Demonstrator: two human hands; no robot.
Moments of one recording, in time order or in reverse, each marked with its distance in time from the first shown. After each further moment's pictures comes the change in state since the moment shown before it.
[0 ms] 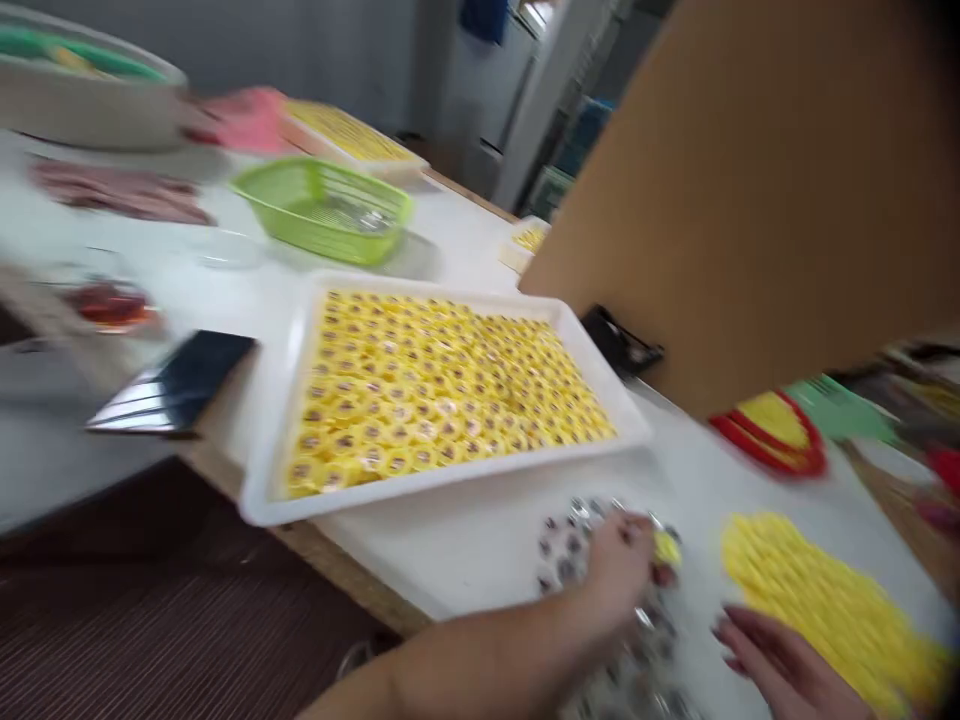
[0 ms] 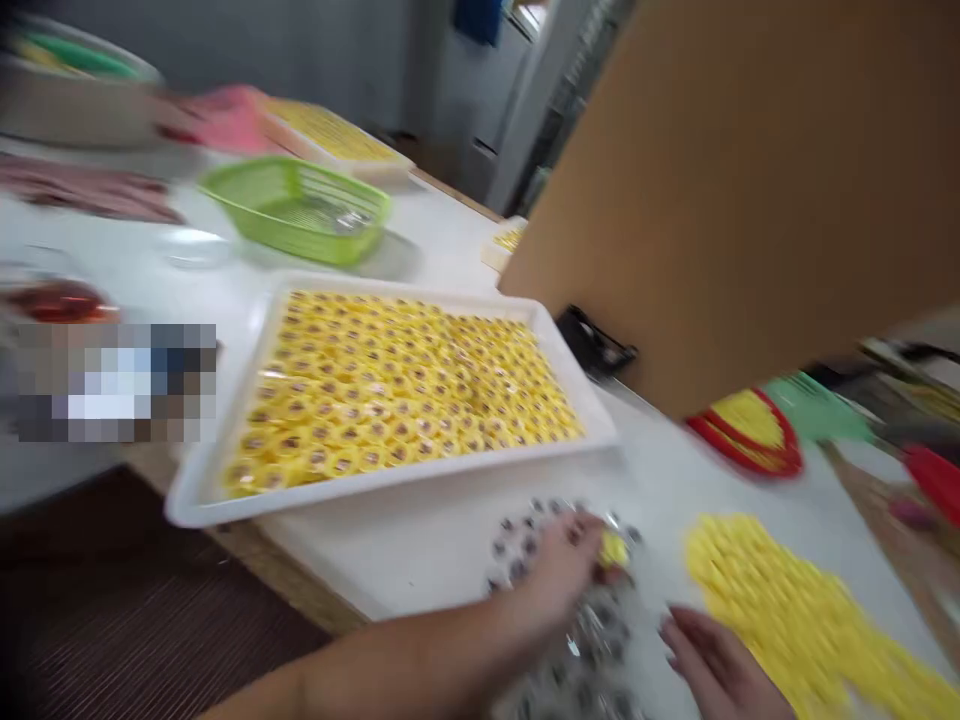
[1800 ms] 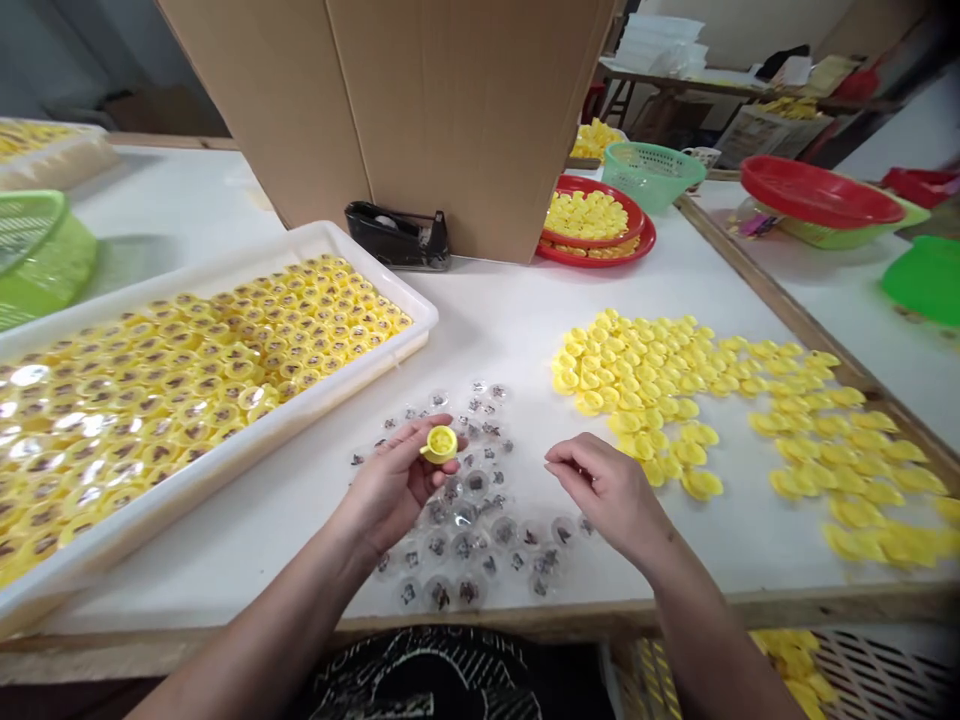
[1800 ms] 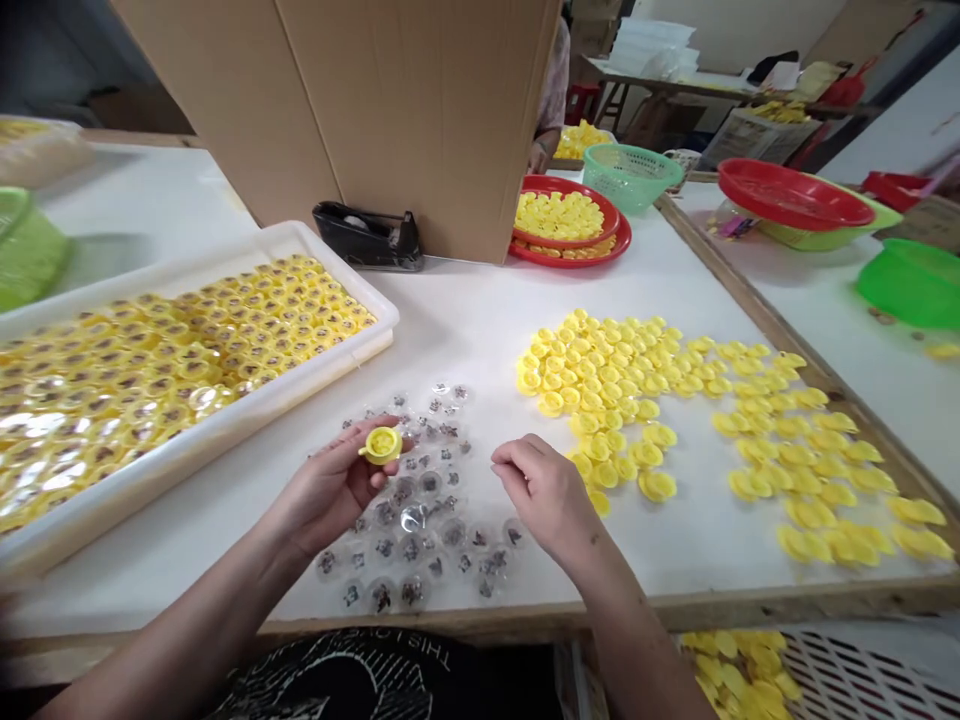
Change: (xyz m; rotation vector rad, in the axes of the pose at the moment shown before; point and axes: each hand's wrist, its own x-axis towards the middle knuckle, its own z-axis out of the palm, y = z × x) left_hand -0.017 -0.004 0.016 0.299 -0.109 -0.184; right_hand 0.003 0.058 -0.045 0.054 -0.080 -0.351
